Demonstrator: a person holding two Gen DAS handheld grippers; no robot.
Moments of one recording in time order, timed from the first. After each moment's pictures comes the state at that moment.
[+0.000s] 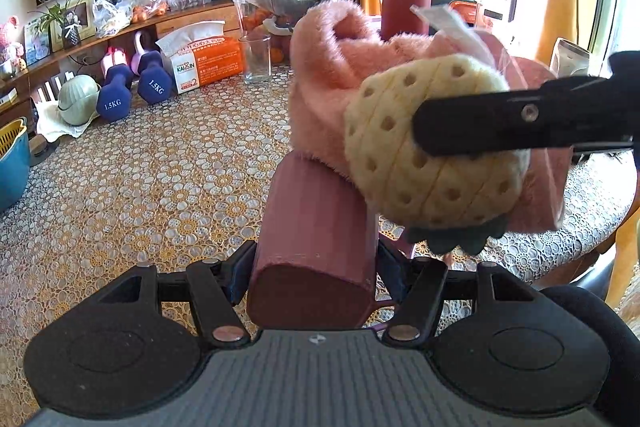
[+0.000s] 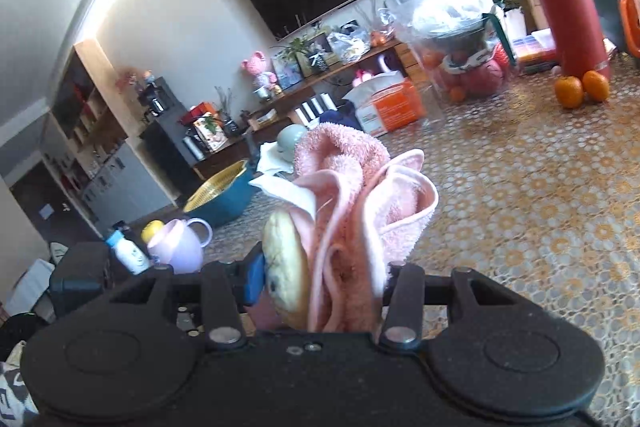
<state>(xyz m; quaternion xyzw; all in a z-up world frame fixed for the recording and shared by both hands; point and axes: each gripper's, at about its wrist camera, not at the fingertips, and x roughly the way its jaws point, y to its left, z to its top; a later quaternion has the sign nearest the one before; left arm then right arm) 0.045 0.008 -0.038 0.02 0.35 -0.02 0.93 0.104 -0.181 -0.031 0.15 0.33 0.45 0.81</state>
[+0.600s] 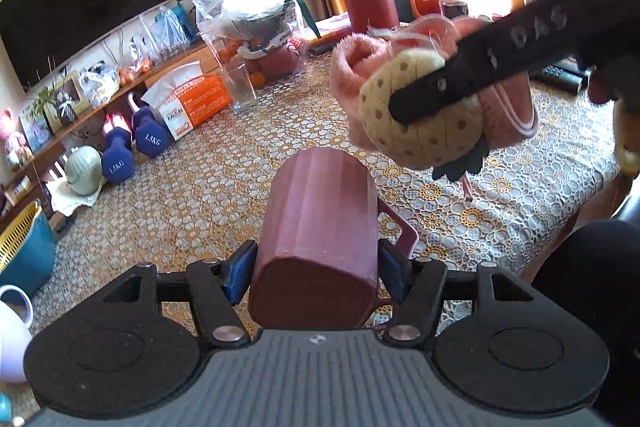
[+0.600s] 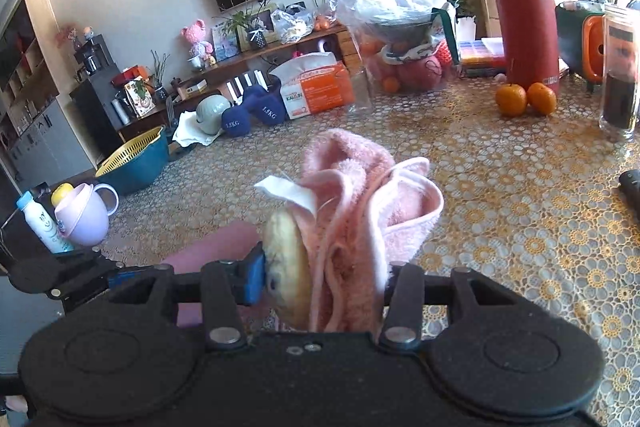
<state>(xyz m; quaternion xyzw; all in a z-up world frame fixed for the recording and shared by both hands) 0.037 -0.021 -0.048 0.17 0.33 -0.02 0.93 0.119 -0.186 -0.043 0.06 0.33 0.36 0.87</state>
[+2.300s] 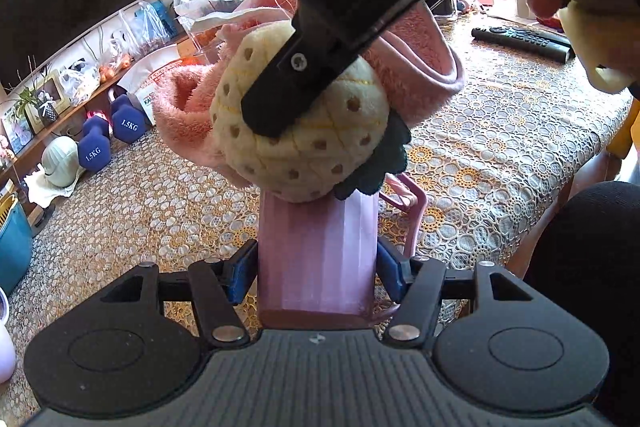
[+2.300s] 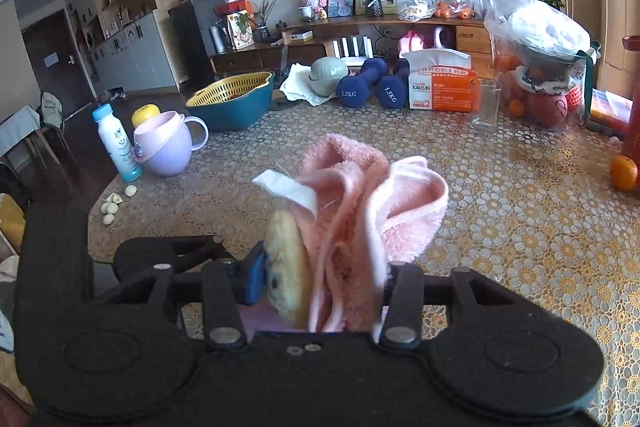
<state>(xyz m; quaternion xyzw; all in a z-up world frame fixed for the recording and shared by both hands) 0.038 -0.011 -0.078 0.16 0.34 -0.05 0.92 0.113 -0.114 -0.020 -0.06 0.34 0.48 0.81</state>
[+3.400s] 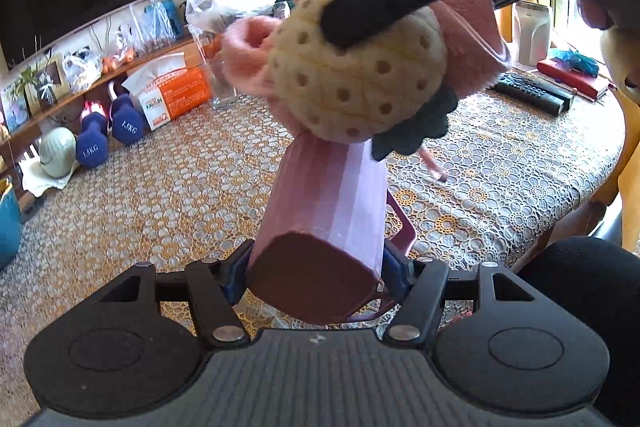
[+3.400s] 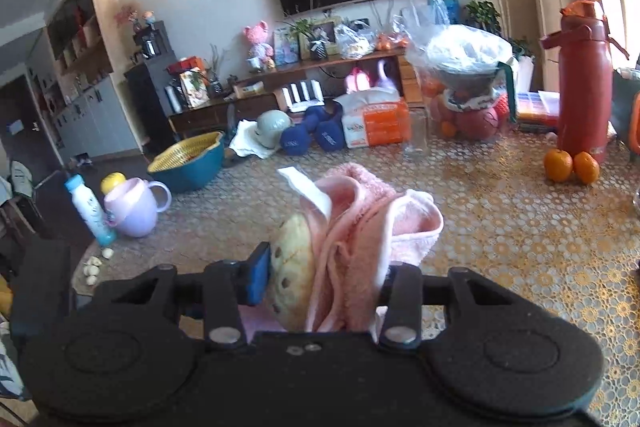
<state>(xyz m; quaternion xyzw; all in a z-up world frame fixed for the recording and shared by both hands) 0.035 -0.013 -0.056 0.11 0.32 -0.06 0.94 0.113 -0.170 0.009 0.01 0.30 0.46 0.84</state>
